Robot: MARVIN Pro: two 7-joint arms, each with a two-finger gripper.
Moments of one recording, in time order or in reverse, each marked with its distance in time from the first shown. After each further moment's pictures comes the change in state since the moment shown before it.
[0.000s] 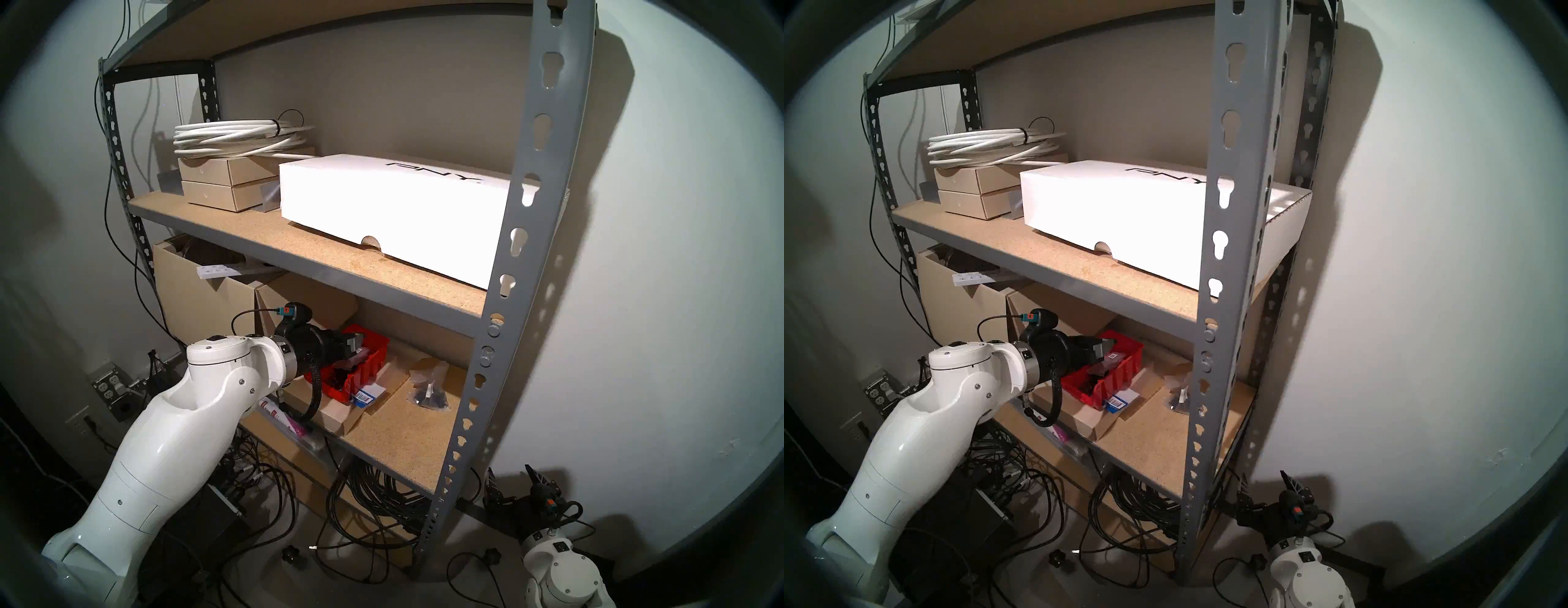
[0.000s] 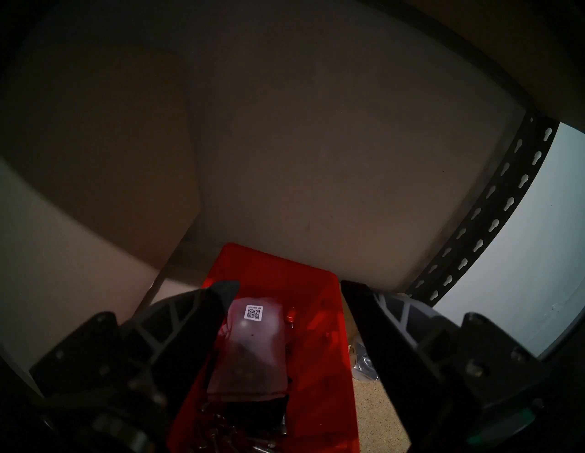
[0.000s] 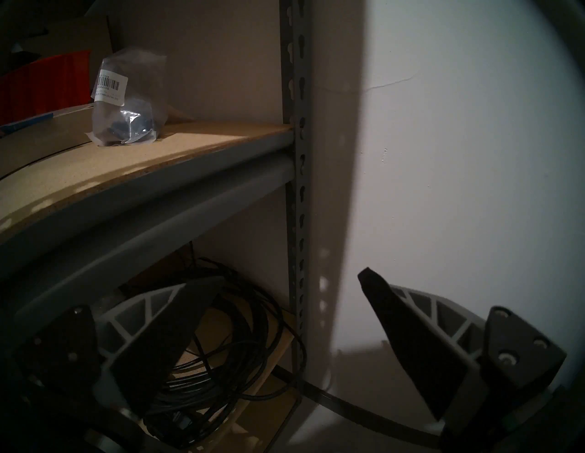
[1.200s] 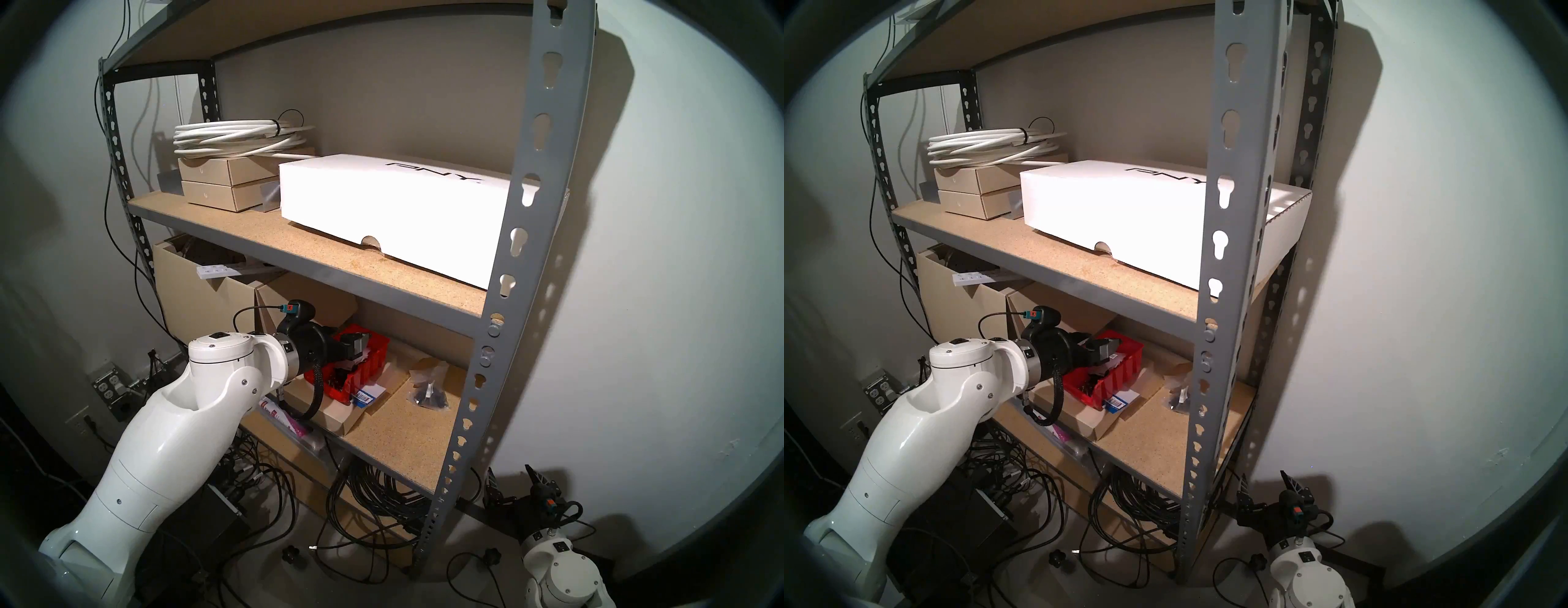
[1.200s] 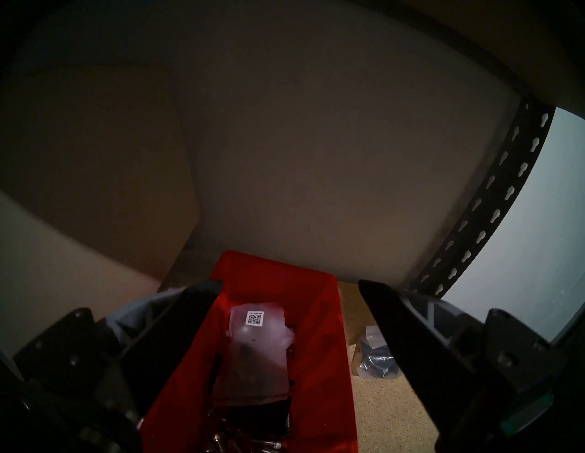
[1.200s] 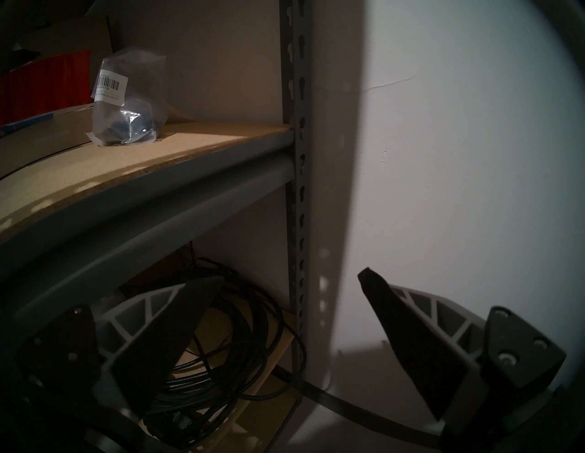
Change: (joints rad) left arm -0.014 0.020 0.020 -0.039 0.049 0.008 0.017; right arm 0.000 0.000 0.000 0.000 0.000 0.000 0.000
